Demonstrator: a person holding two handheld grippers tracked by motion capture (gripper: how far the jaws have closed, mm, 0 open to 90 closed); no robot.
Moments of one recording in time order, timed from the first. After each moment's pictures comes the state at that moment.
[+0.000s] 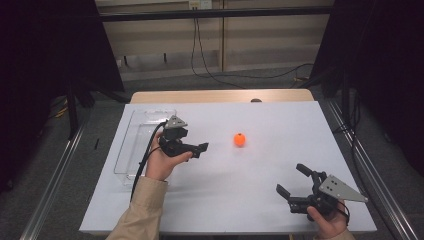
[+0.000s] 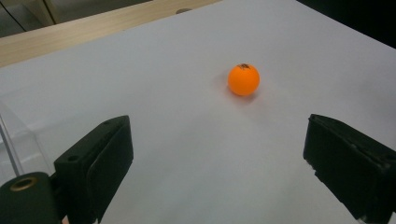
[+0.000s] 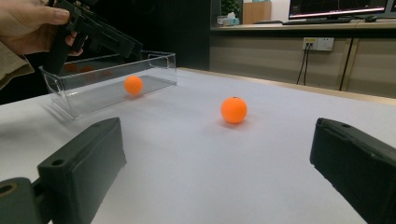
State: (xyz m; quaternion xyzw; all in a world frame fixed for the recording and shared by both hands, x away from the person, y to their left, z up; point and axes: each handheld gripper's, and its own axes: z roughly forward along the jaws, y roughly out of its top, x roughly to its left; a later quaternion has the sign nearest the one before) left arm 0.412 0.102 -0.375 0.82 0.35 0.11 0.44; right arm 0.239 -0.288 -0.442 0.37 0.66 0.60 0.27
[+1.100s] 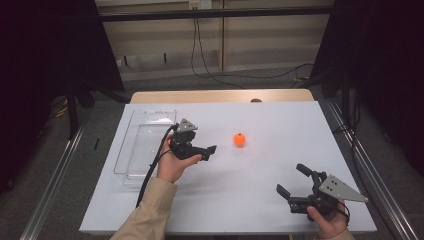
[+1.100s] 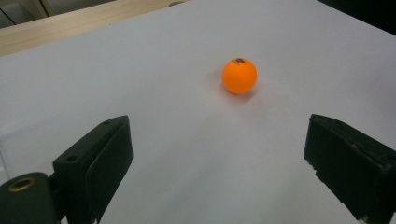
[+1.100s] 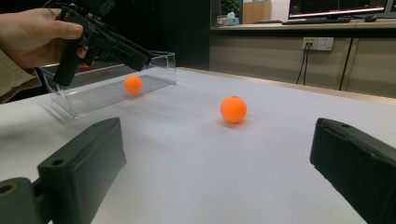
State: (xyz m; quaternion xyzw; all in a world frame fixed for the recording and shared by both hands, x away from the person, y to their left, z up) left arm 0.412 0.078 -0.394 0.82 0.35 0.11 0.44; right arm 0.239 -0.288 -0.442 0.37 0.66 0.60 0.27
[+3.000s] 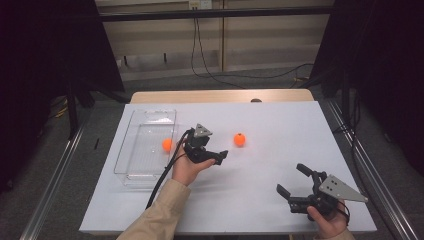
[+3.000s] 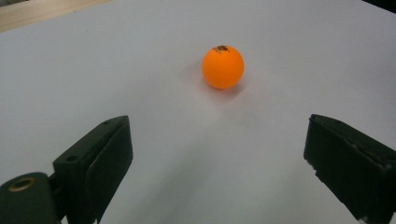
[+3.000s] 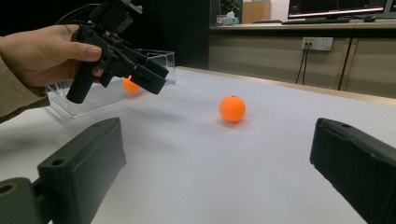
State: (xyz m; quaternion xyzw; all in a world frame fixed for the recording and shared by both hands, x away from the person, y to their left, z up) left arm 0.413 0.044 -0.417 0.83 0.34 0.11 0.42; right arm 0.239 -0.288 -0.442 0.37 0.66 0.60 0.27
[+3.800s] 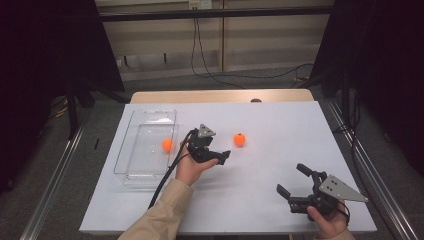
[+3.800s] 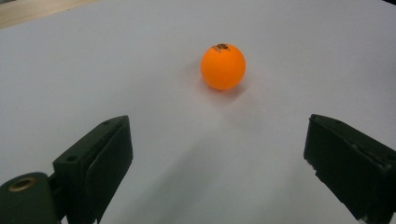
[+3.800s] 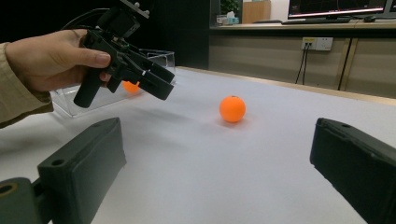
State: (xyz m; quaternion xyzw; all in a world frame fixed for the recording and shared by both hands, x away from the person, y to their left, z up) left arm 0.417 0.035 -0.425 0.84 0.33 0.11 0.42; right arm 0.239 -0.289 -0.442 0.37 0.66 0.60 0.27
